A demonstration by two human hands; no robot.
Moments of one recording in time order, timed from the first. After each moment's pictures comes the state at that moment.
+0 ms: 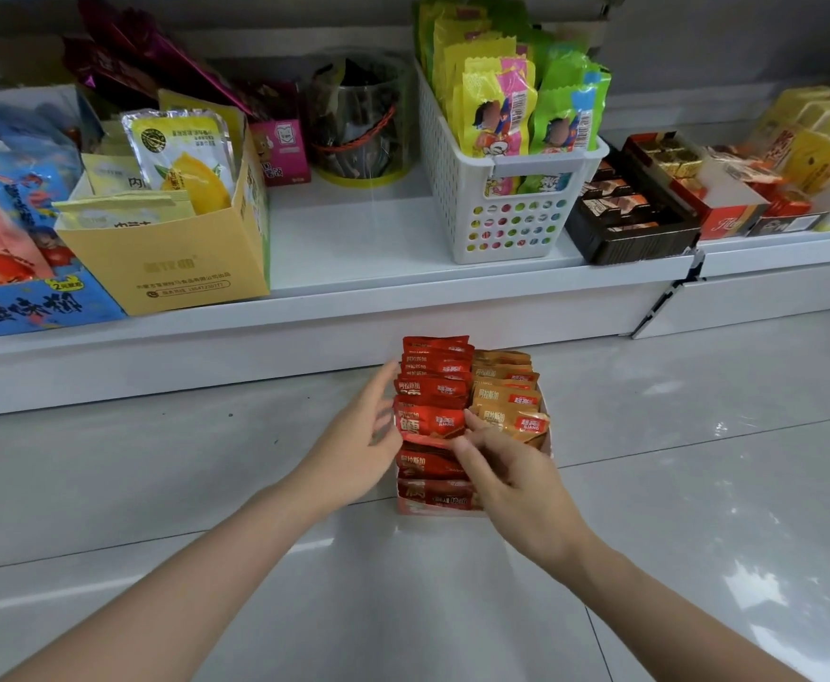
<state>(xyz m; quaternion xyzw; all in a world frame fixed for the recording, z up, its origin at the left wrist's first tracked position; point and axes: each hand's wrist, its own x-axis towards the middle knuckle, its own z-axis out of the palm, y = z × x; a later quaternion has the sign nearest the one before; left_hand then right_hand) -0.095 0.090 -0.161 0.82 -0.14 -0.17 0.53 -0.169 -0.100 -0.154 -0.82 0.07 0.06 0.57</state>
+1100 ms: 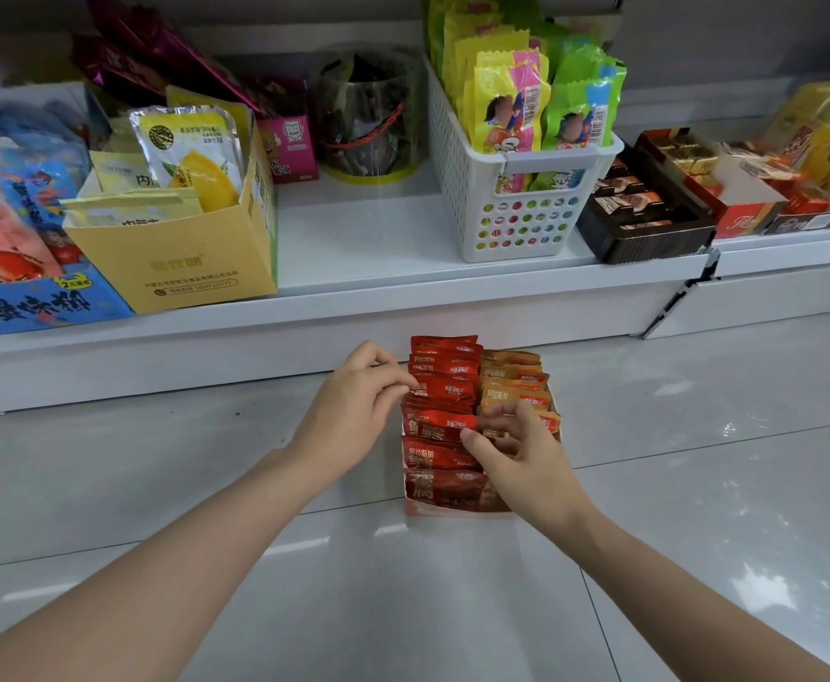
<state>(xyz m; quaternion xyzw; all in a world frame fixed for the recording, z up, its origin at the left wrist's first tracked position) -0.067 0.094 -0.145 0.91 -0.22 0.02 0.35 -0.147 -0.102 -0.160 -0.77 0.14 0.05 0.62</state>
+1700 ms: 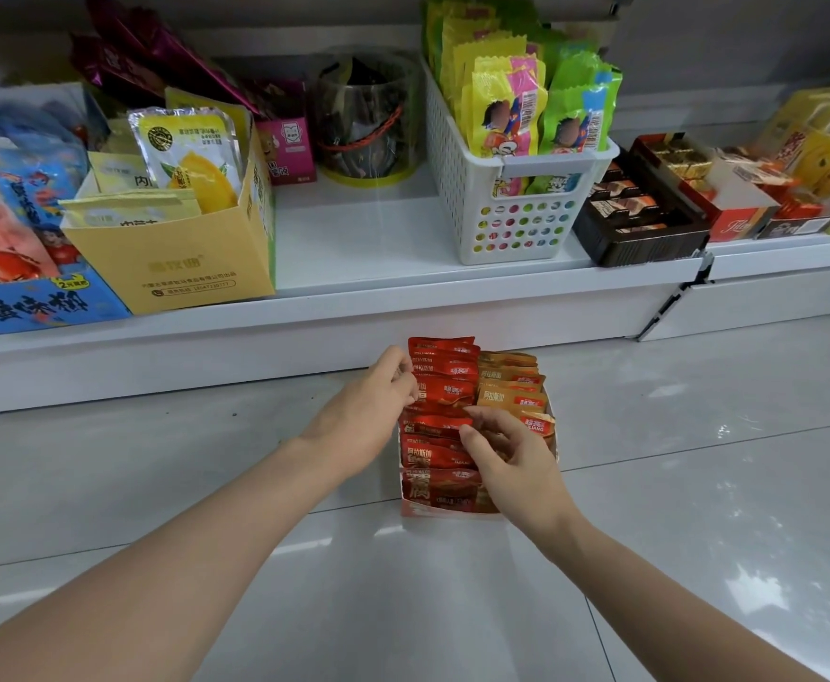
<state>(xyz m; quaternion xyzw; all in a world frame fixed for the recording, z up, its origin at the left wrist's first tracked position) -0.062 0.080 -0.149 0.93 -0.24 -0.07 0.27 -0.149 -0.096 -0.166 -0.74 0.15 0.04 0.65</state>
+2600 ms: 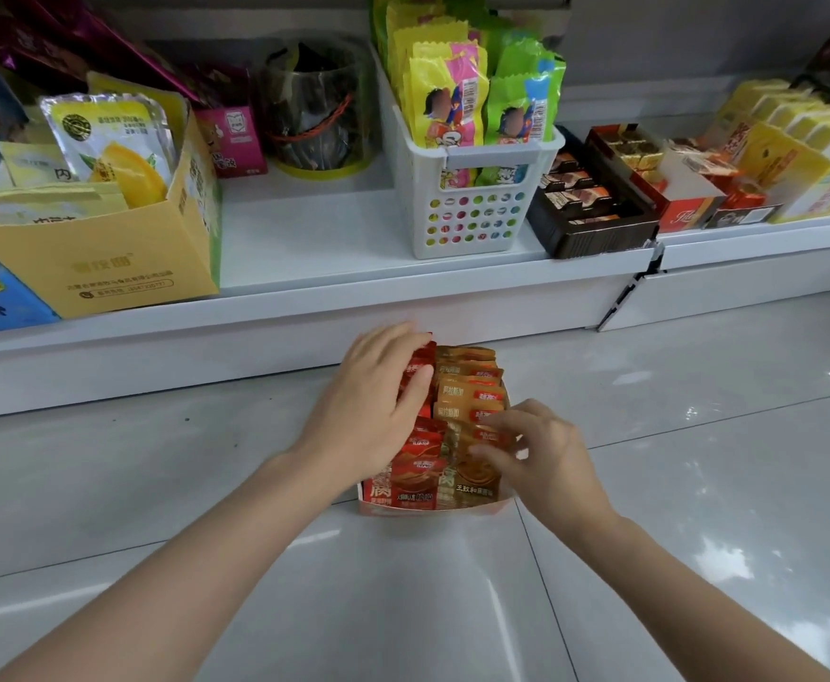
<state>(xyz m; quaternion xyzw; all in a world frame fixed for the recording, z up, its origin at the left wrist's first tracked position) -0.085 0.038 -0.114 0.92 -0.23 -0.03 0.31 -0.158 -0.161 -0.158 -0.94 0.05 -0.06 0.35</state>
